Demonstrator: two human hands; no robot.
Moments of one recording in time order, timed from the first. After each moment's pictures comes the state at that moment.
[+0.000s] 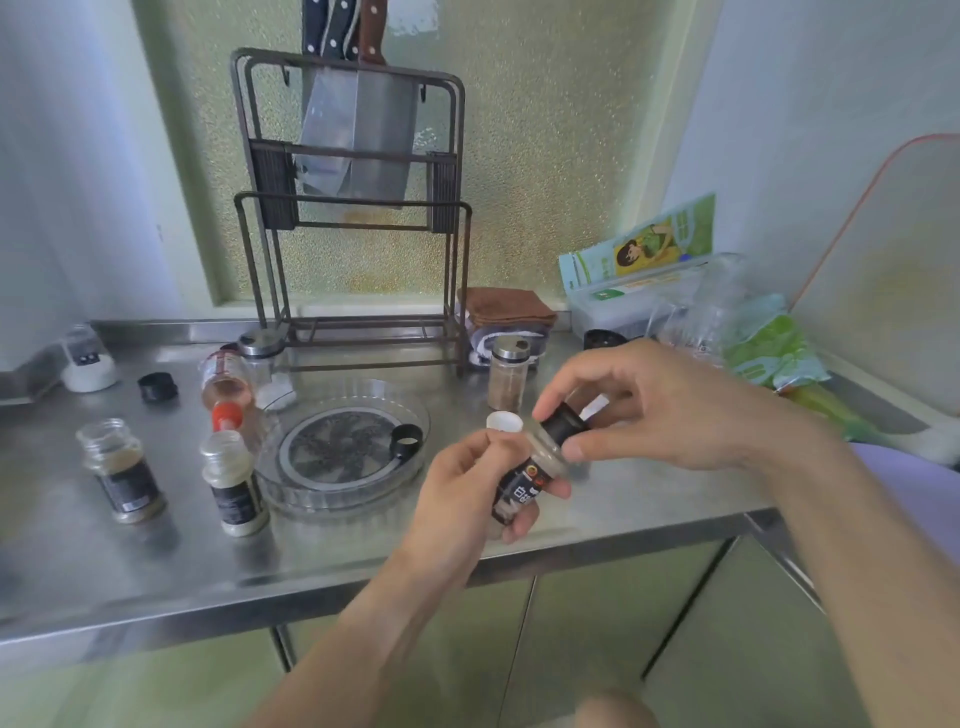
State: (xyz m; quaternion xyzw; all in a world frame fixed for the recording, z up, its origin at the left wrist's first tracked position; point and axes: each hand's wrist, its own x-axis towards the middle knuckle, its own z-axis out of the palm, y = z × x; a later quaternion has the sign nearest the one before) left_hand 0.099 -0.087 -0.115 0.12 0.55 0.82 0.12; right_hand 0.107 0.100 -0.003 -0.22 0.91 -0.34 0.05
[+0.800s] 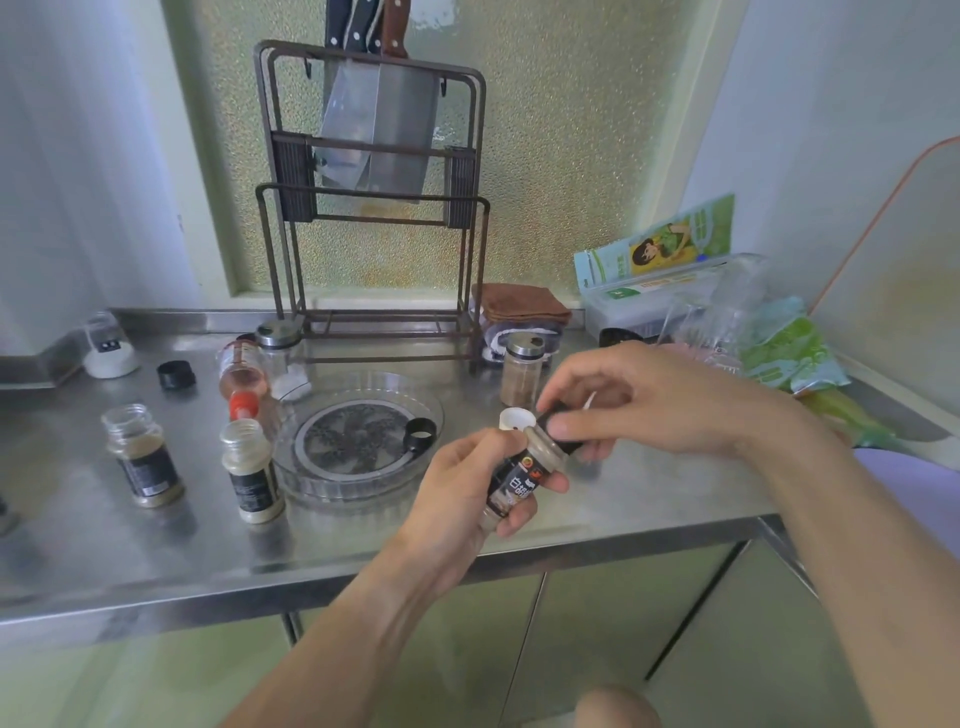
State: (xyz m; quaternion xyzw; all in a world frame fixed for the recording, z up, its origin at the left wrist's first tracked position) left_hand 0.091 -0.100 -0.121 0.13 0.53 0.82 0.16; right_hand 0.092 0.086 -0.007 -0.20 0.92 -0.33 0.08
